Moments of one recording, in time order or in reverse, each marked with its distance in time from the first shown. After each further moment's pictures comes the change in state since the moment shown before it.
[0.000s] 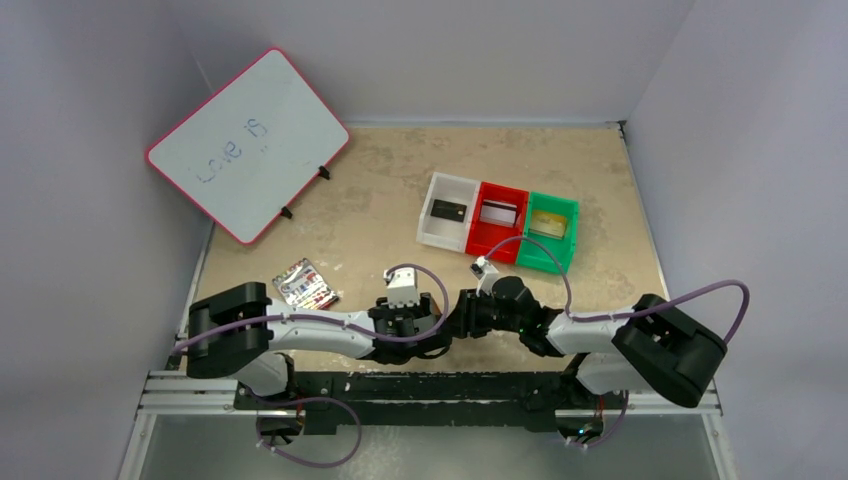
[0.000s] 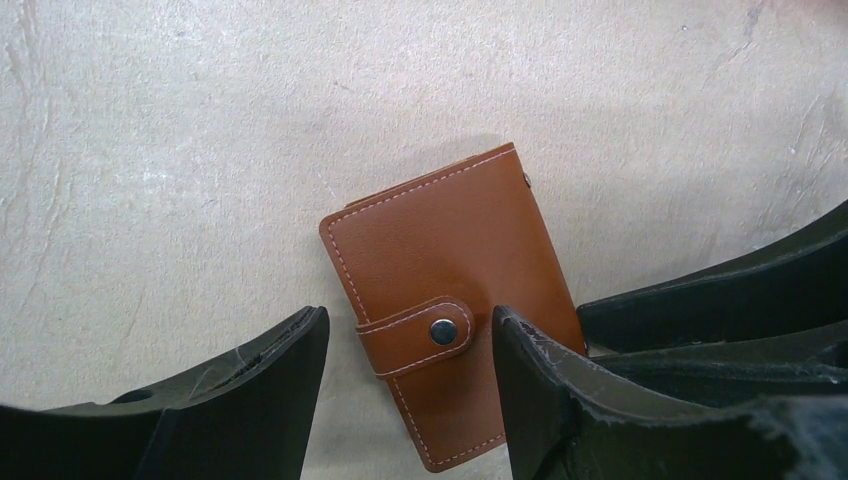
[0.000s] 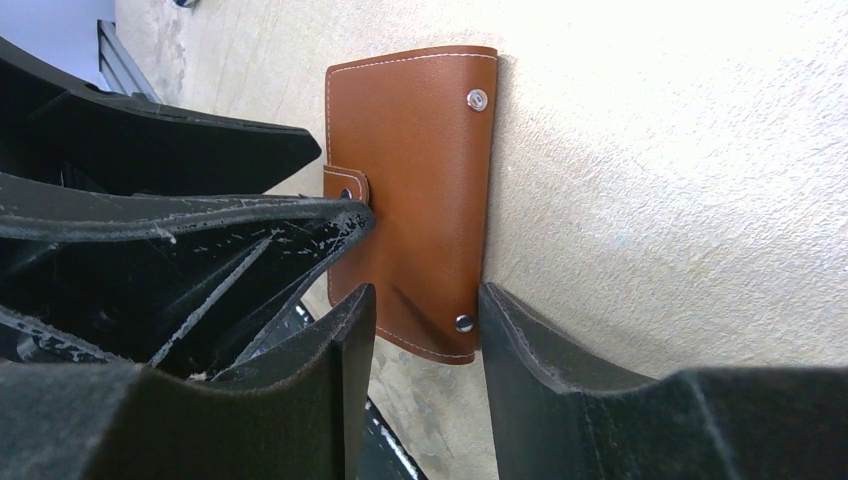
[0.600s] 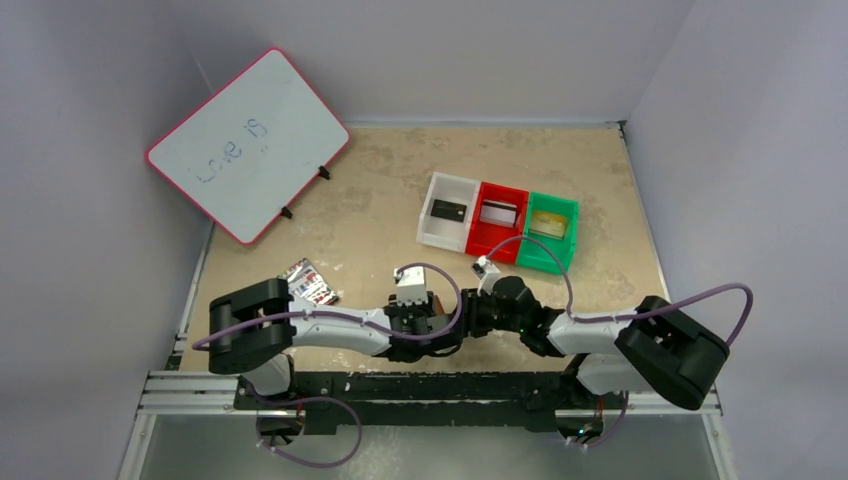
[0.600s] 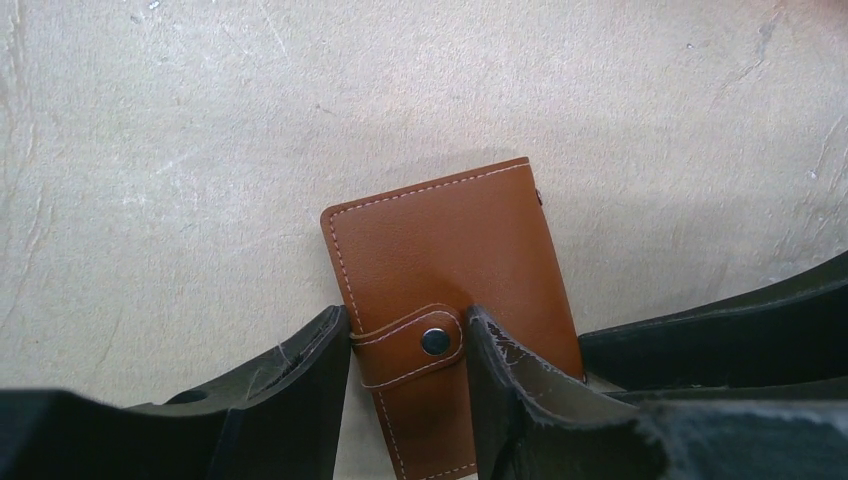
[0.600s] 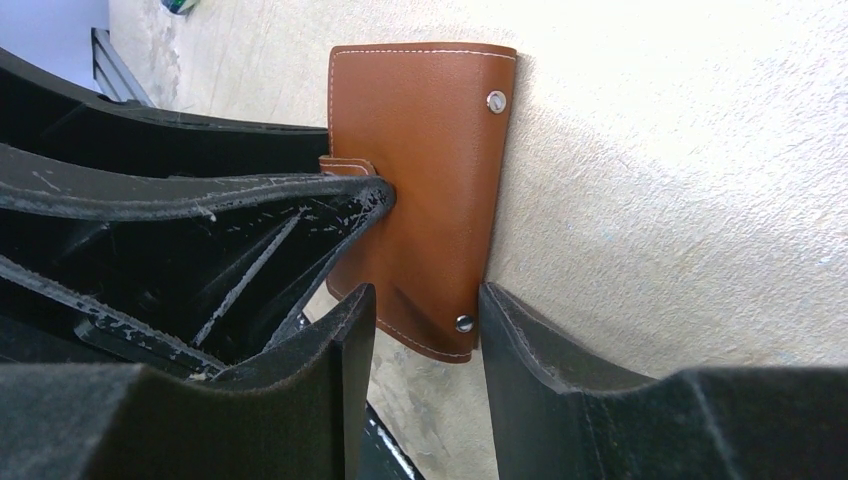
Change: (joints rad) left arm 0.000 0.102 0.072 -0.022 -0.026 -0.005; right arm 0.000 -0.016 0.000 -0.021 0.013 0.000
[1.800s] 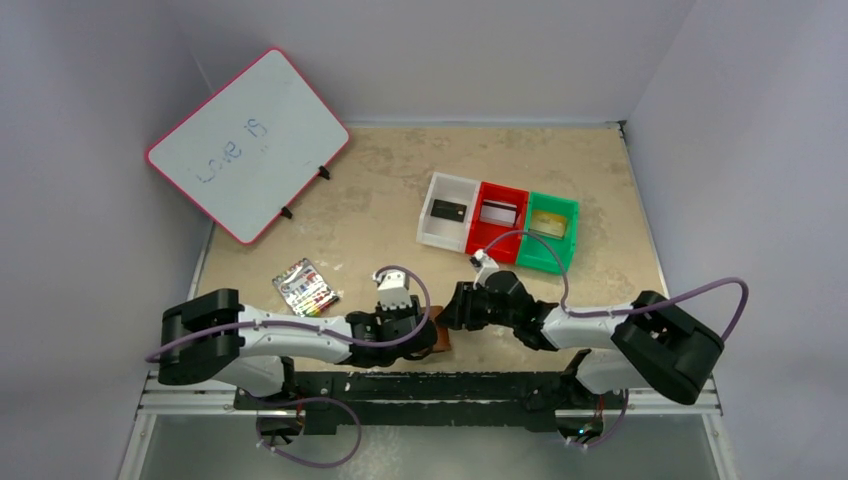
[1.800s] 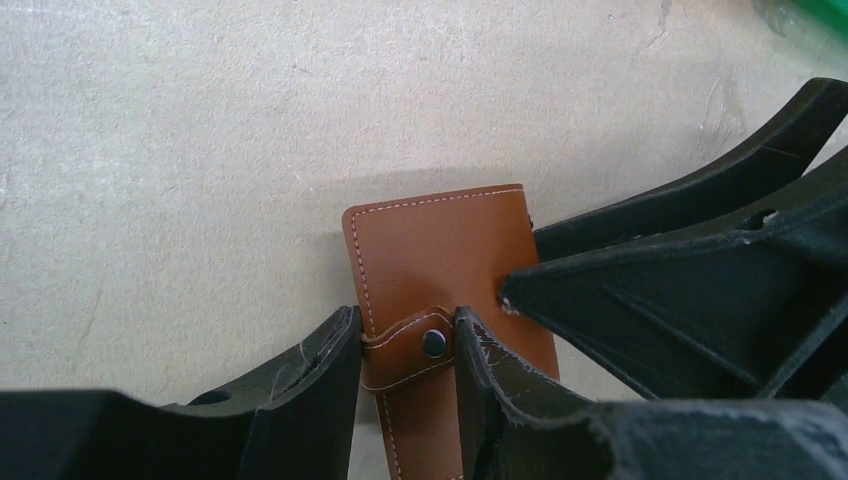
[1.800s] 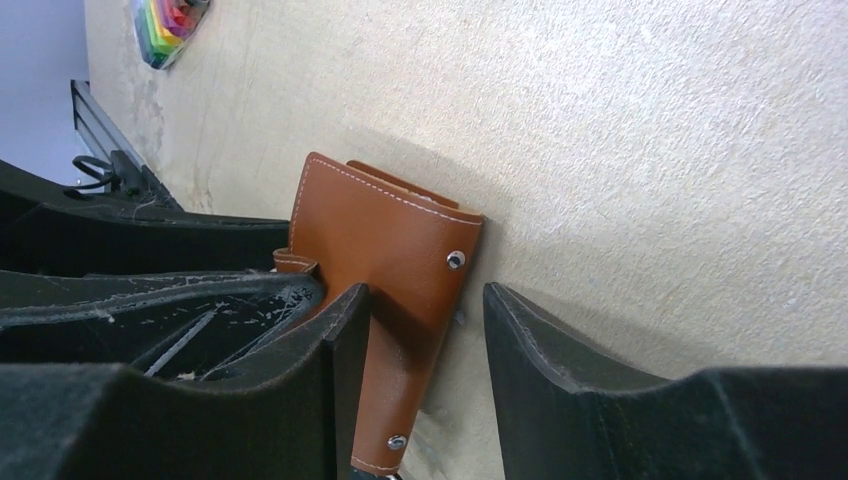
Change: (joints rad) left arm 0.000 -0.233 -0.196 0.194 0.080 0.047; right arm 0.009 0.028 0.066 -0.071 0.091 0.026
